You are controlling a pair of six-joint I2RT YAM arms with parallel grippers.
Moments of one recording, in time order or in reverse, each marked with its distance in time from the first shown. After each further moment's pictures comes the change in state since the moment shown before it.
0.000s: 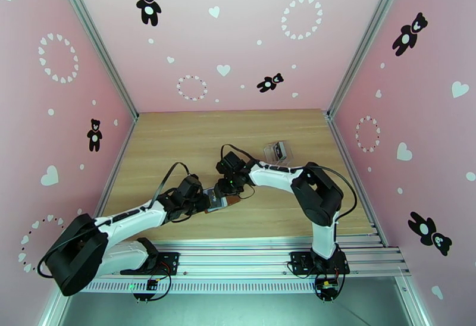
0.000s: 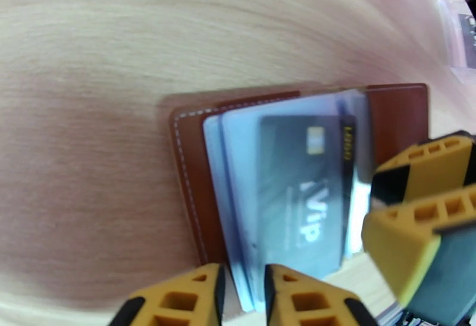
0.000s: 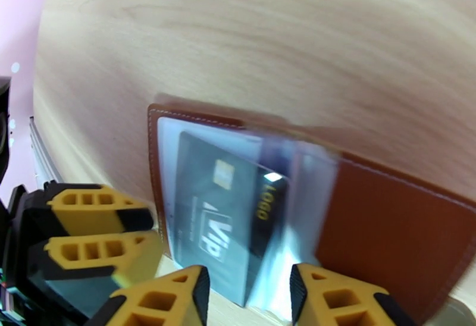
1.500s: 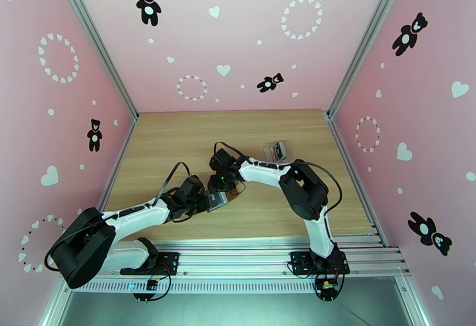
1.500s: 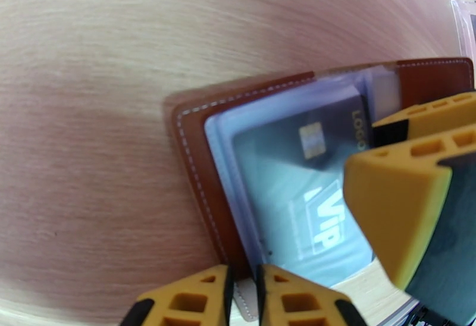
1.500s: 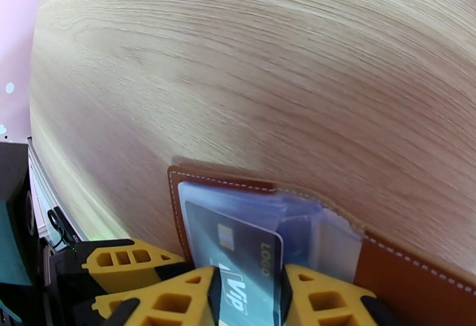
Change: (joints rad) left arm 0.000 0.103 0.008 0.029 -0.008 0.000; right arm 0.038 0.139 0.177 -0.040 0.007 0.046
